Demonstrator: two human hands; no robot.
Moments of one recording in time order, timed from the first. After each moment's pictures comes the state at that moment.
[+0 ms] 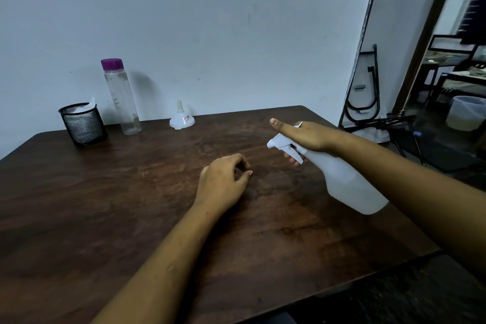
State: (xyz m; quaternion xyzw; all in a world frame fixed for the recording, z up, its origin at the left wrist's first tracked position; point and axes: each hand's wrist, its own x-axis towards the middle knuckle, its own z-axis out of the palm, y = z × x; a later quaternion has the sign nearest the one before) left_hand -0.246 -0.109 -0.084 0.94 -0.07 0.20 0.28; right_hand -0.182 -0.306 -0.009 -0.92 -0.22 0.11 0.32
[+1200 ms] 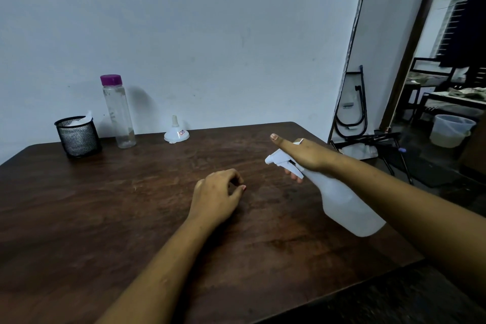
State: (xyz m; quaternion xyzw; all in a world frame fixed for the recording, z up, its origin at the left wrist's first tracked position) left_hand -0.250 -0.109 -0.084 0.94 -0.09 0.21 0.26; right_hand -0.191 -0.318 -0.010 -0.90 -0.21 0.07 0.37
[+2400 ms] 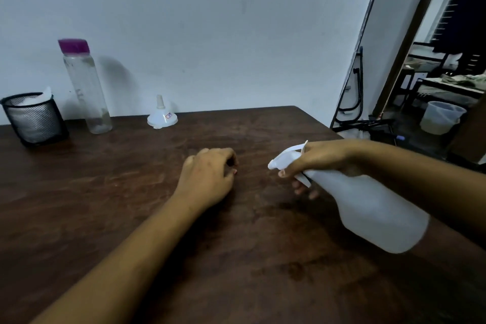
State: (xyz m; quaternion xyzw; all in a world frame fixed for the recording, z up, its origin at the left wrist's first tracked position) left_hand -0.189 -0.089 -0.080 0.96 -0.10 0.18 0.18; right_hand -0.165 -0.315 -0.011 -0.89 -0.08 0.31 0.31
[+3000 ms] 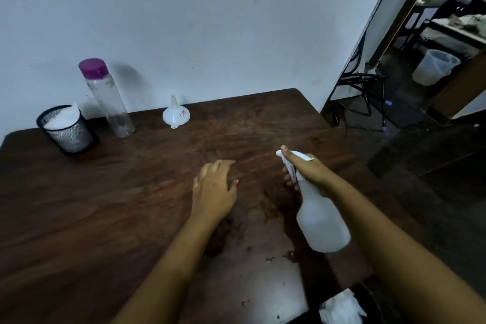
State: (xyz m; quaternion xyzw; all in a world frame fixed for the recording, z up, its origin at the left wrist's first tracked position) left_hand -0.213 -0.054 -0.017 0.95 -0.03 0.05 0.30; right_hand -0.173 -0.264 0.028 -0.80 0.20 0.20 0.53
